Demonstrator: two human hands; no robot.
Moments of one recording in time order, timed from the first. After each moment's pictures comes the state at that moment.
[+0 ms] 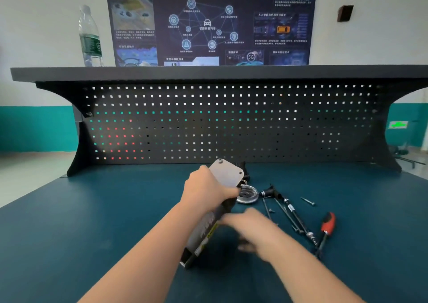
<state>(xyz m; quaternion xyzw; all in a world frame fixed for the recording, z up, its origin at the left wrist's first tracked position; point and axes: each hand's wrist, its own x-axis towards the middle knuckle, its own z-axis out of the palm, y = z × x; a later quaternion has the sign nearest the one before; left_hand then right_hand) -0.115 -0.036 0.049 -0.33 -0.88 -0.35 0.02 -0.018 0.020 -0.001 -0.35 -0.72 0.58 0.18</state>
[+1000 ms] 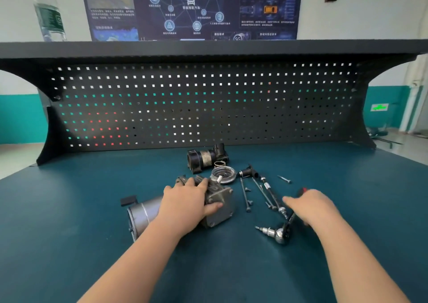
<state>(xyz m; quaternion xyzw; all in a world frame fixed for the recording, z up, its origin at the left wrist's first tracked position) -0.102 -0.030 -0.023 -0.46 -0.87 0.00 0.18 0.088 0.137 -0.020 -0.59 -0.75 0.24 0.16</state>
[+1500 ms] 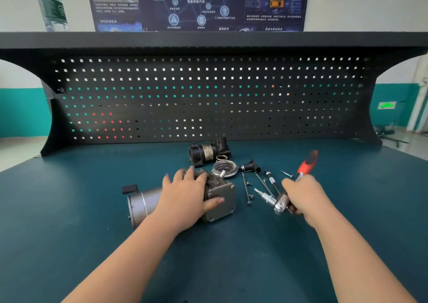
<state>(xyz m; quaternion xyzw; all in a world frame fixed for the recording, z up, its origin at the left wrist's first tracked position) -0.090 -0.039 -0.018 -0.47 -0.86 -0.02 0.19 0.074 0.130 -0.019 -0.48 -0.70 0.42 0.32</state>
